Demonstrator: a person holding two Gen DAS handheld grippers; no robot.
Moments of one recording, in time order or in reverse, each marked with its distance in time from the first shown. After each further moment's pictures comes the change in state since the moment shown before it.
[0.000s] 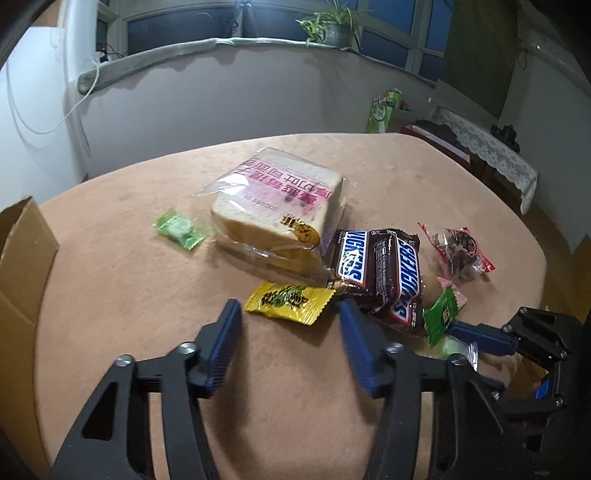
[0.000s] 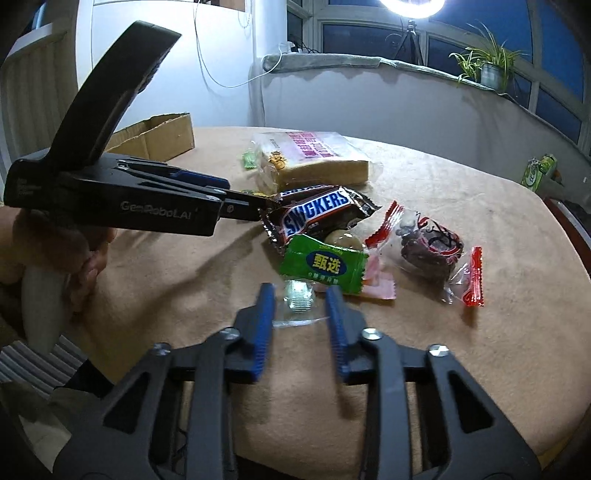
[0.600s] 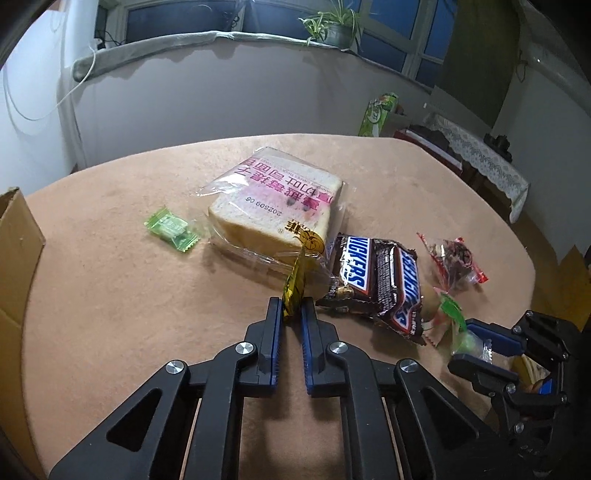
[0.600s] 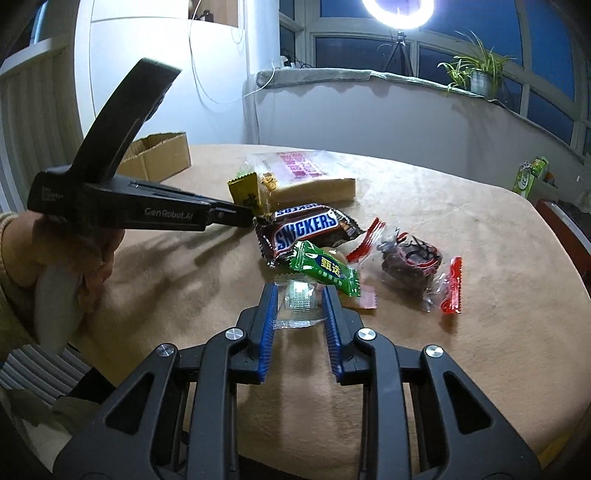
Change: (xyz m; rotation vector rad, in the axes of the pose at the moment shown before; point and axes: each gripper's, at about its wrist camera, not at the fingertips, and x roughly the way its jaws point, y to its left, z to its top) left arm -0.001 0.011 0.003 -0.052 0.000 -0.075; right arm -0.020 -0.006 0.002 0.032 -0.062 -0.015
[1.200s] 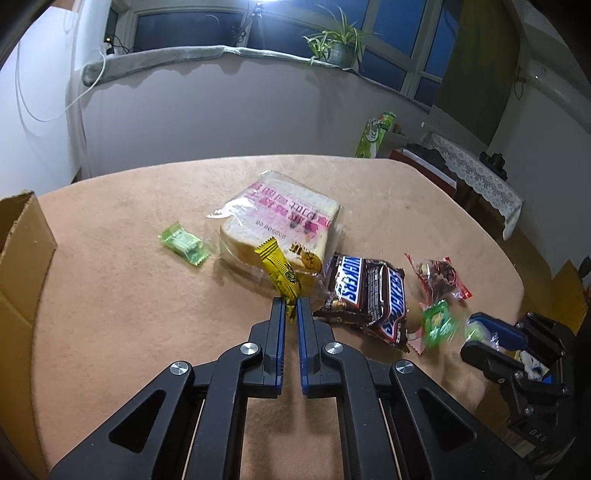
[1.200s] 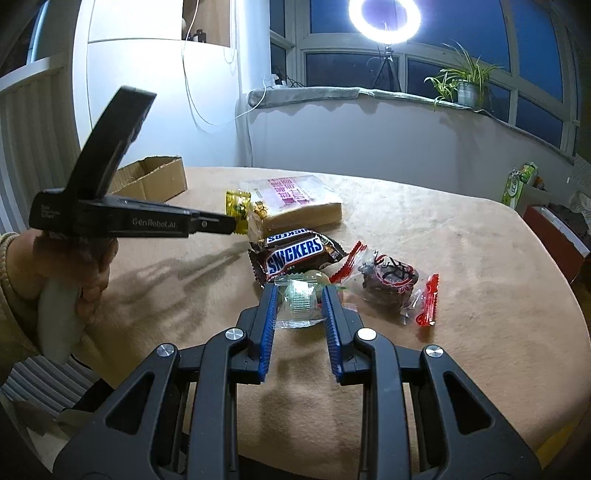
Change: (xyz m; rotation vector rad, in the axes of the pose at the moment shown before) left arm -0.014 0.006 0.002 -0.027 -0.046 -0.017; right arm -0.017 -0.004 0.011 0.012 -0.053 -0.020
